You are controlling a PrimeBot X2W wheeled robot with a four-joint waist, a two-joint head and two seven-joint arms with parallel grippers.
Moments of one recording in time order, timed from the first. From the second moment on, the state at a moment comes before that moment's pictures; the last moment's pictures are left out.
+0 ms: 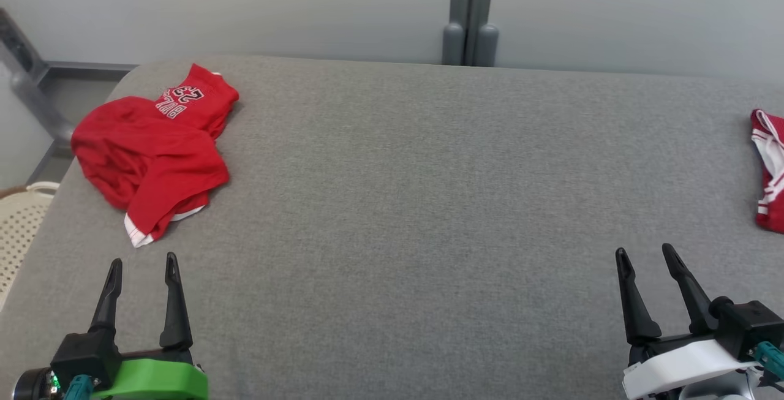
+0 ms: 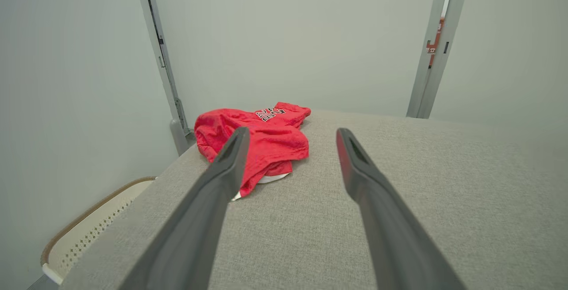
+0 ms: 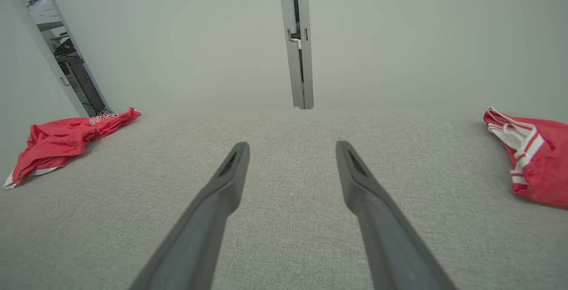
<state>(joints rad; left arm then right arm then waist) 0.03 0.10 0.07 0.13 -0.16 -0.06 -0.26 0.09 -0.14 0.00 0.06 0.24 0.13 -0.24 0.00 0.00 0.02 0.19</state>
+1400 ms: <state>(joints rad) -0.02 0.09 0.10 0.11 -0.18 -0.04 -0.26 0.07 -0.18 -0.03 0.04 0.23 0.13 -0.21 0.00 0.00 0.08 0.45</state>
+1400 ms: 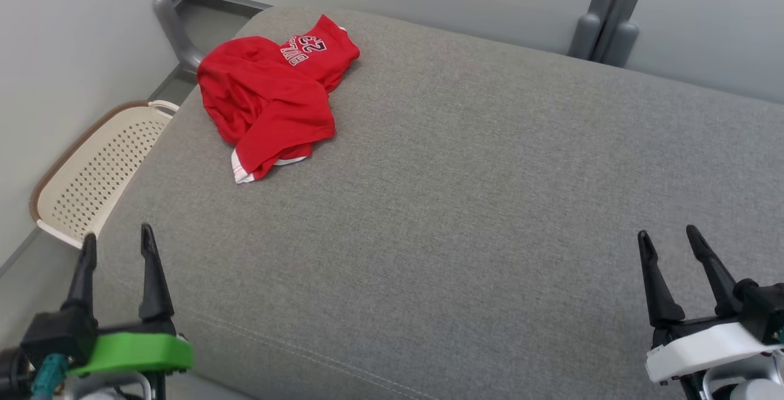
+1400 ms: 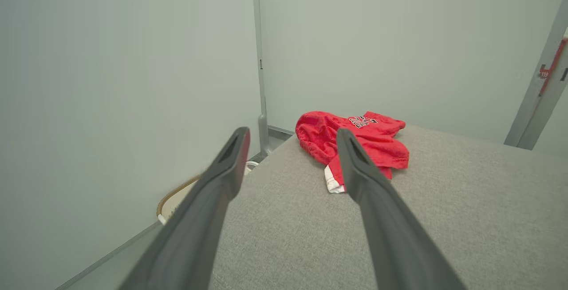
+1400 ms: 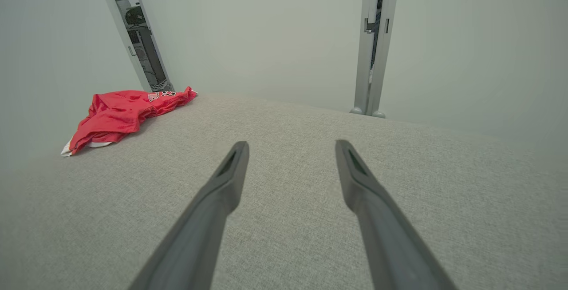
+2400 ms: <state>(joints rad) -0.84 0.31 0.24 0.59 -0.28 -0.04 -0.21 0.02 -0.41 -0.40 -0.29 0.27 0.13 -0.10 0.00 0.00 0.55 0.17</state>
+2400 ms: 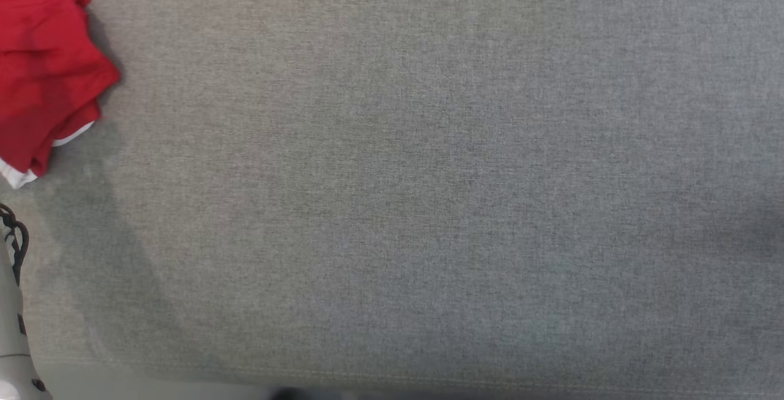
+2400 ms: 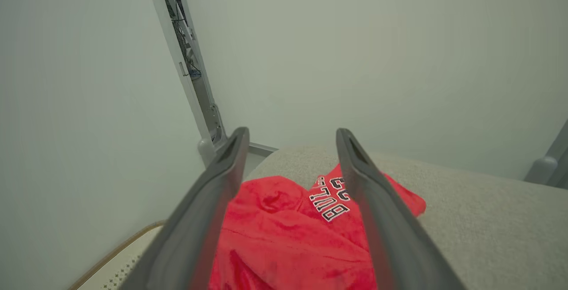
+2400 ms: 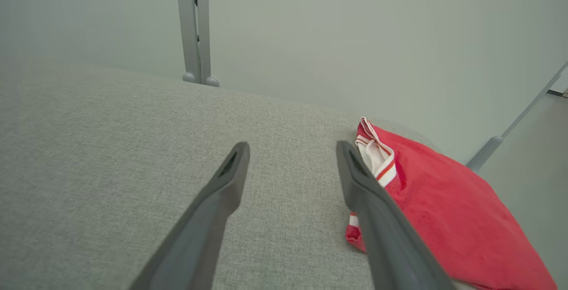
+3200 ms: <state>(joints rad) -0.98 0.35 0.16 1.01 -0.30 -0.07 0.03 -0.01 -0.42 -0.39 -0.32 0.27 0.13 -0.08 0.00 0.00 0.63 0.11</state>
